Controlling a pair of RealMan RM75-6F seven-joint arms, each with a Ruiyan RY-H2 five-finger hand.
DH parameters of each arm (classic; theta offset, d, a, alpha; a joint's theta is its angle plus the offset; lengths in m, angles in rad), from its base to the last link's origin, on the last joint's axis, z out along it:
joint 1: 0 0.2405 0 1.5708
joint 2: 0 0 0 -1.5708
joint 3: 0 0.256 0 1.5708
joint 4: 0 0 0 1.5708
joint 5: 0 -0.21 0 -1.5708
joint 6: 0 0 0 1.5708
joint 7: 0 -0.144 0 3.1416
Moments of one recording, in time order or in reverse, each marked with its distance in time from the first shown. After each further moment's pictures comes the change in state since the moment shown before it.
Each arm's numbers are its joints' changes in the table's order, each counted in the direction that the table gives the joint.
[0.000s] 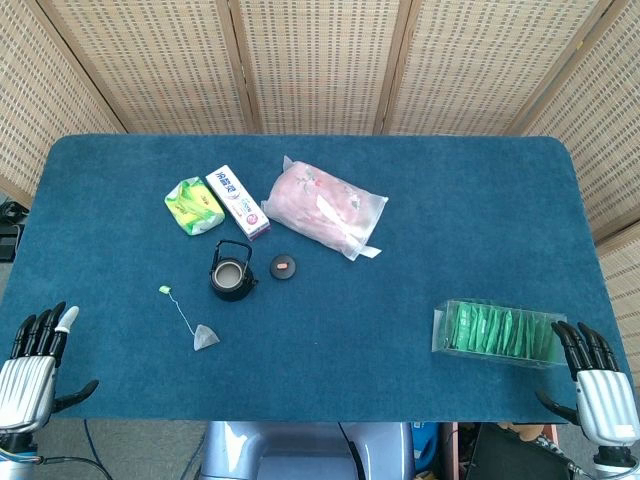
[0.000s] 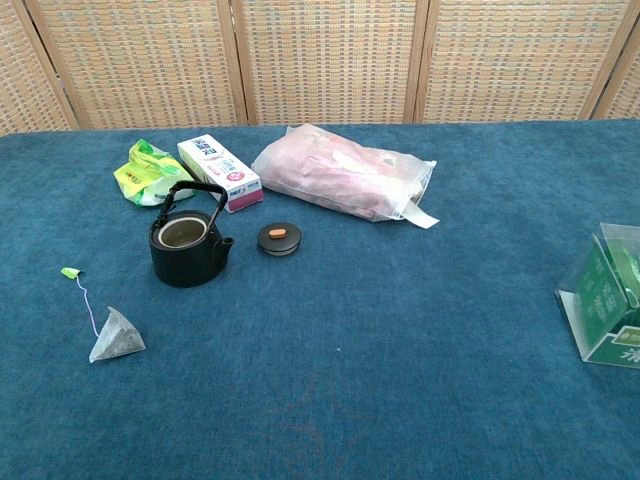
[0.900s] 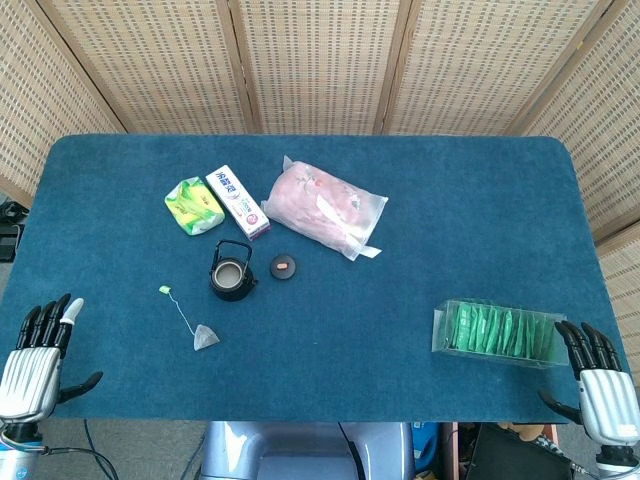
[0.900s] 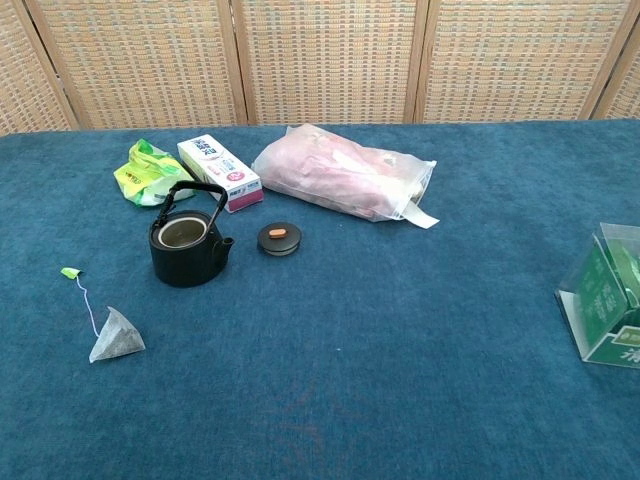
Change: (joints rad) left arm -0.031 0.009 -0.030 -0.008 0.025 0.034 -0.009; right arm 0.000 -0.001 0.003 -0.007 -0.018 0.011 -0.009
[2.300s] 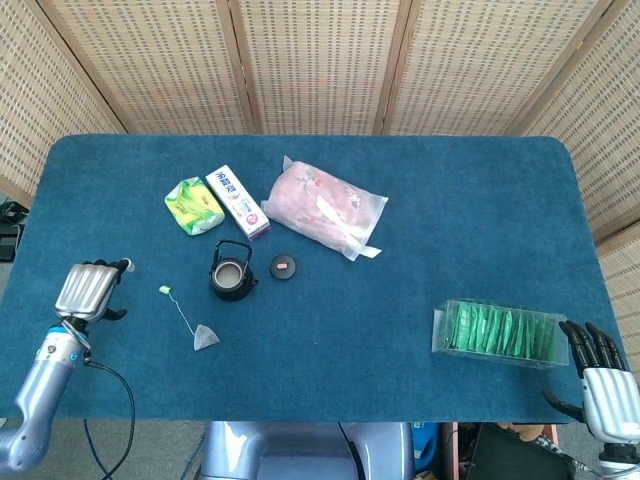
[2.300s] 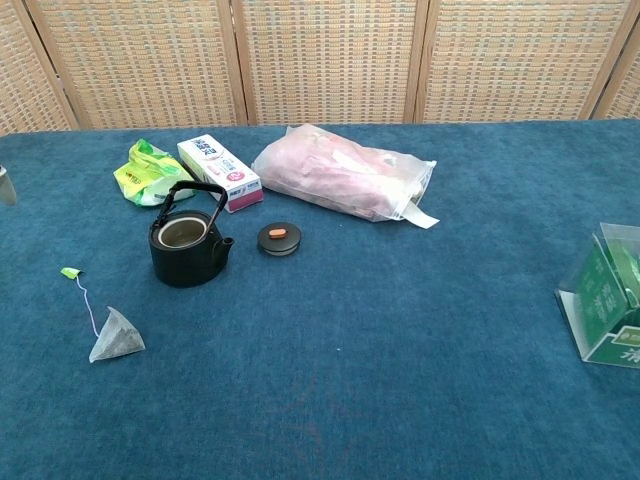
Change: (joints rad) left arm -0.436 0.020 -0.184 -0.187 0.468 0.542 -0.270; right arm 0.003 -0.007 0.005 0.001 -0.030 0.027 -0.001
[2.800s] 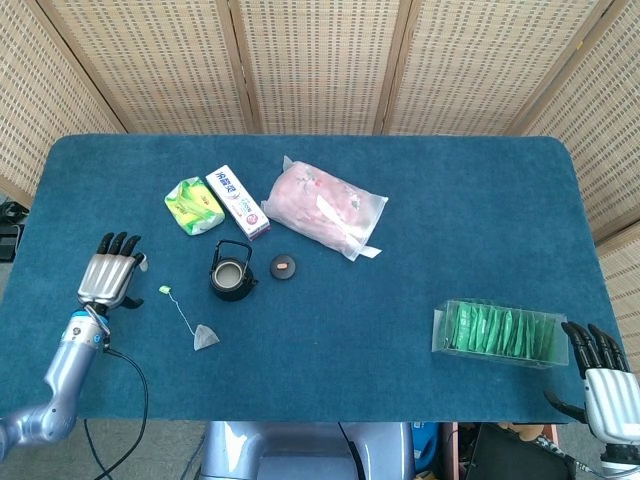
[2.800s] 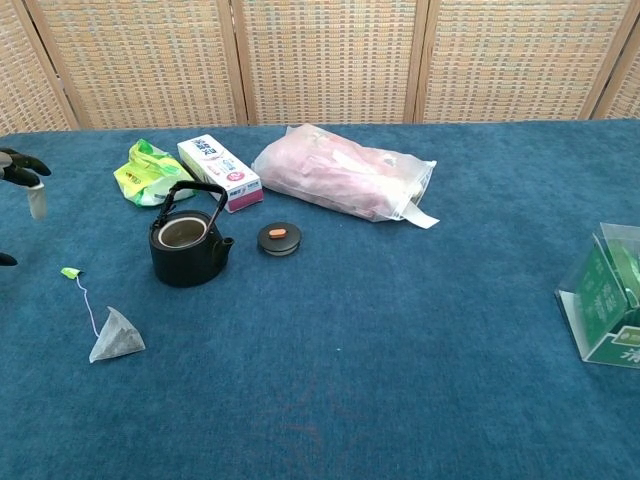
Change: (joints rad) left arm -0.090 0.114 -0.006 -0.132 0.089 0.047 -0.014; right arm -0.004 -0.002 0.000 -0.001 -0.007 0.002 0.000
